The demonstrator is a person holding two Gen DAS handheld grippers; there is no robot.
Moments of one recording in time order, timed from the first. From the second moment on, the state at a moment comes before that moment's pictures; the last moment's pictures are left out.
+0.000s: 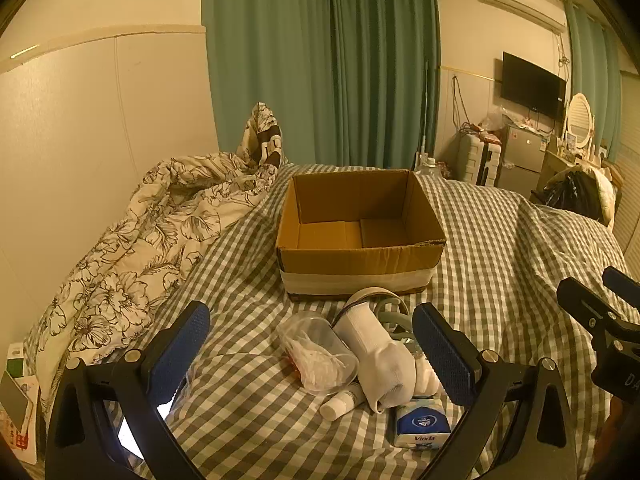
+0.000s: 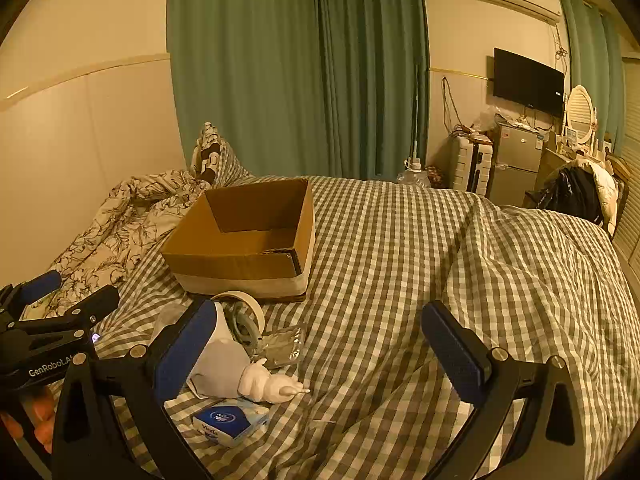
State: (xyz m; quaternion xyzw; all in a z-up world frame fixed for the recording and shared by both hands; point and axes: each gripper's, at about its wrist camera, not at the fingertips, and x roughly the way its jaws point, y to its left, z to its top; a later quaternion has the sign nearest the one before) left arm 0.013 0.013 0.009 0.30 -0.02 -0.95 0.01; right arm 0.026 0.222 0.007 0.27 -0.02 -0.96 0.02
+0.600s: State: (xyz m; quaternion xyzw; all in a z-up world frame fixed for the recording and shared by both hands) left arm 0.012 0.014 0.010 0.30 -0.02 -0.95 0.02; right arm 0.028 0.220 0.006 0.28 -0.02 -0.96 0.03
